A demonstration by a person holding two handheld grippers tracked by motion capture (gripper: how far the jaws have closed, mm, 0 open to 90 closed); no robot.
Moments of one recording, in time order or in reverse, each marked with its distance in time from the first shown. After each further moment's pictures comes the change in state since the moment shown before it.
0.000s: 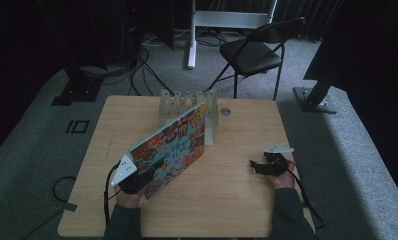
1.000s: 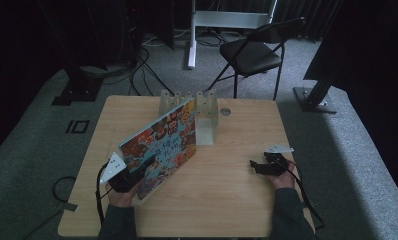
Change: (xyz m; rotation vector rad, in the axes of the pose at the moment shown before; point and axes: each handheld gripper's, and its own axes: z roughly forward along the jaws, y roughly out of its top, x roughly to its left) left arm 0.015 0.005 -0.016 -0.011 0.042 -0.053; right arm 0.000 0.000 0.000 0.000 -0.001 0.000
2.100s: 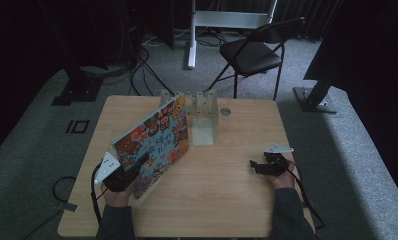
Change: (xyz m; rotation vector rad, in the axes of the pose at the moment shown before) left arm 0.004 0.006 -0.009 -0.027 0.079 -0.017; right arm 0.000 0.000 0.000 -0.001 -0.001 -0.002
